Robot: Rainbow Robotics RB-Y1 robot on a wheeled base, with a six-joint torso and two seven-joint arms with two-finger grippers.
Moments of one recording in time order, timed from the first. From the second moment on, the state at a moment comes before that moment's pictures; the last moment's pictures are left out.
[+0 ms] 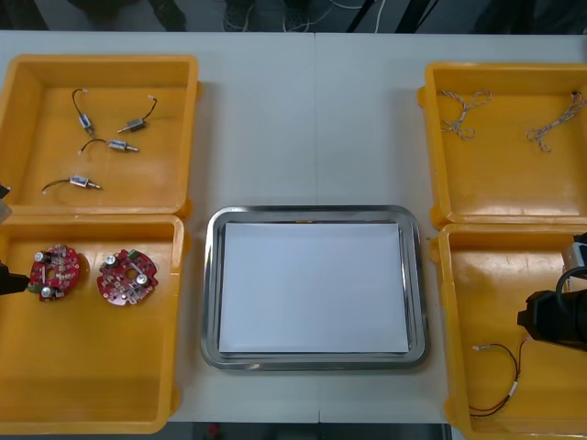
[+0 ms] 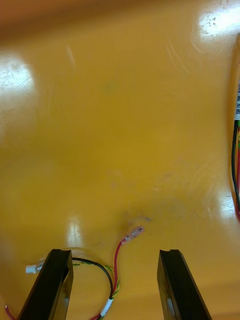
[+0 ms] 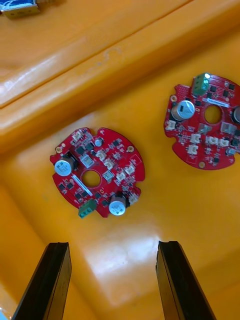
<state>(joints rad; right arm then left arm) 0.18 -0.53 -0.21 -2.20 -0.56 1.61 1.24 0.32 1.13 0.28 -2.13 1.12 1.17 -1.74</state>
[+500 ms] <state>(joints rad) 0.22 -0.53 -0.20 -2.20 -0.53 1.58 1.18 0.32 1.25 0.11 -2.04 1.15 0.98 -1.99</state>
